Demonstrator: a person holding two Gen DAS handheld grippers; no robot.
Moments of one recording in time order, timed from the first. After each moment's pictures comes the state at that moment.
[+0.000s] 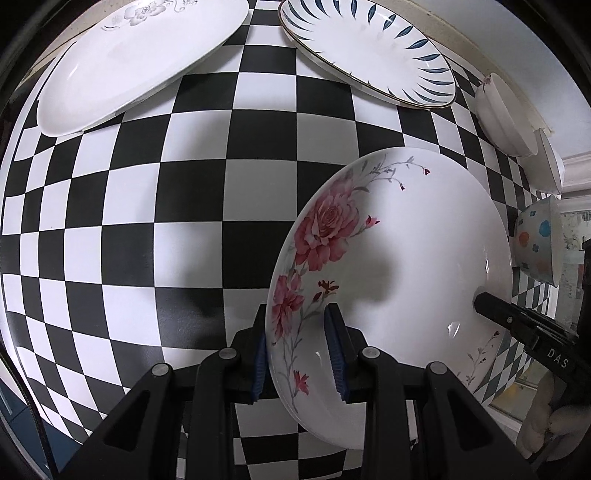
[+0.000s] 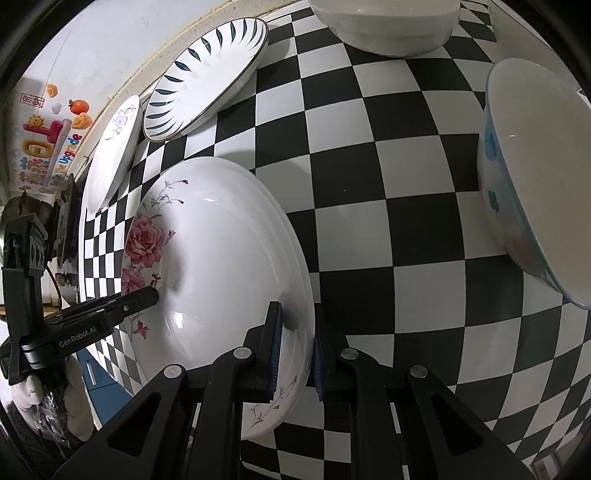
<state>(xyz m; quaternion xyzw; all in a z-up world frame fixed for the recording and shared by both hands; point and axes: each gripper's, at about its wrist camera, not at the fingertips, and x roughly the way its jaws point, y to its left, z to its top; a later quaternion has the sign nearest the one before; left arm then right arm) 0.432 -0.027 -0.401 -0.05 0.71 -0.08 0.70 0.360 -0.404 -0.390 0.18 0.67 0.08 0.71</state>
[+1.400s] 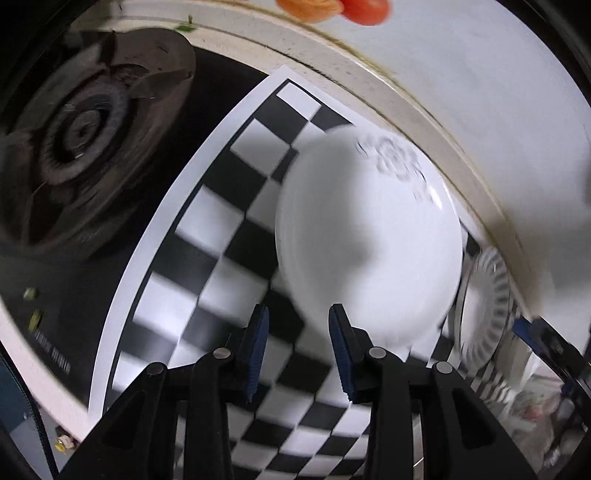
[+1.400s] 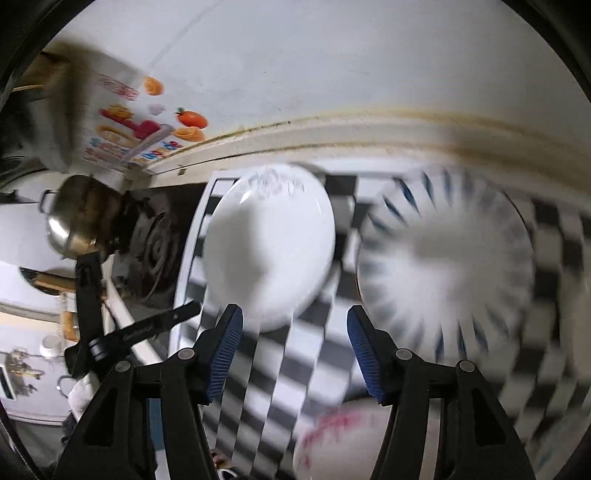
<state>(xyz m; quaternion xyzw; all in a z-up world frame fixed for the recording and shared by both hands) 0.538 0.195 -0.363 -0.26 0.64 0.07 0.72 0.580 -0.212 -0.305 0.11 0.64 0.23 0.72</state>
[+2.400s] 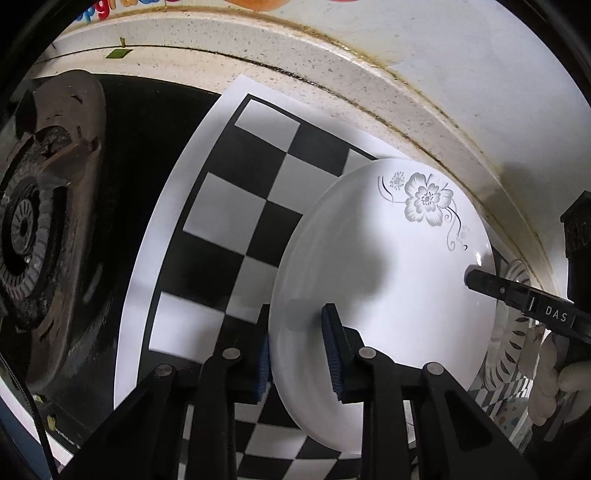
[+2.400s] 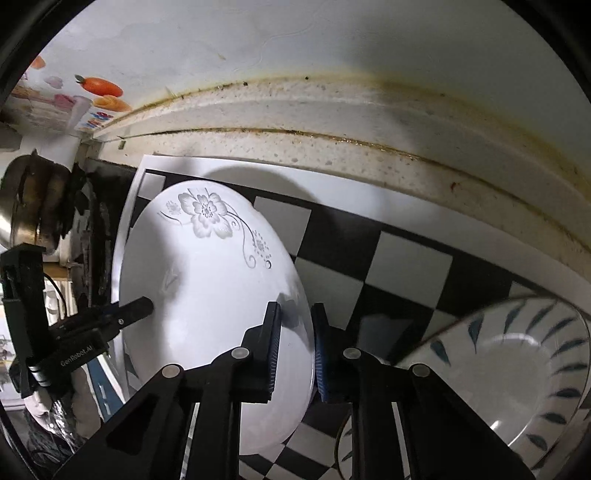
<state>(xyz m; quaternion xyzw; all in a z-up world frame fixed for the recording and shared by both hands) 0.569 0.199 -0.390 -0.19 0.66 0.02 0.73 0.655 -0.168 -0.405 0.06 0.70 0.24 0.67</state>
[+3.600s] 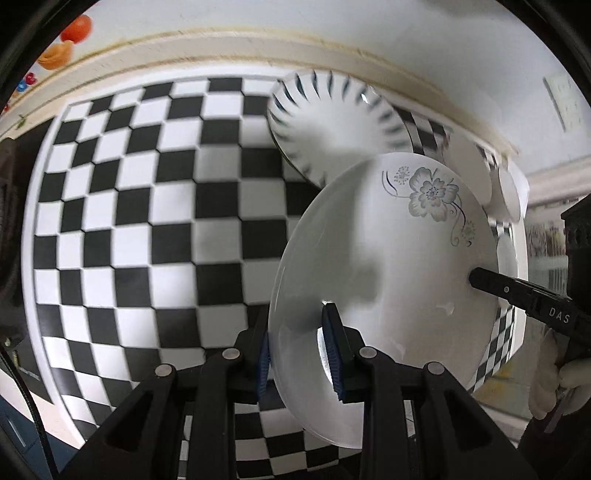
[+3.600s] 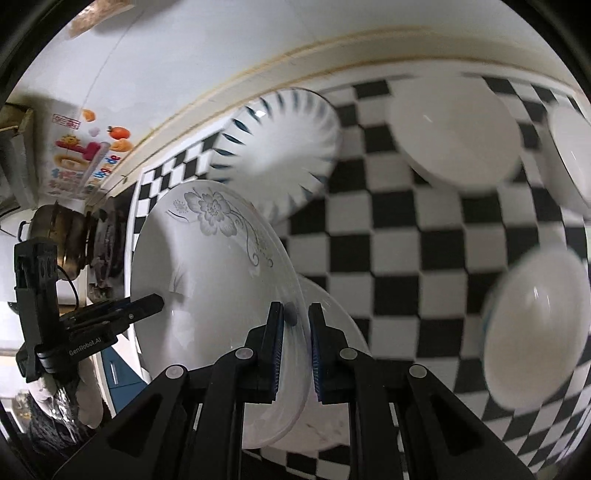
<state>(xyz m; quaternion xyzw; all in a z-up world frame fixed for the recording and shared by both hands) 0.461 -0.021 -0.332 -0.06 0.68 -0.14 0.71 0.415 -0.408 -0.322 0.18 0.66 0.12 0.72</state>
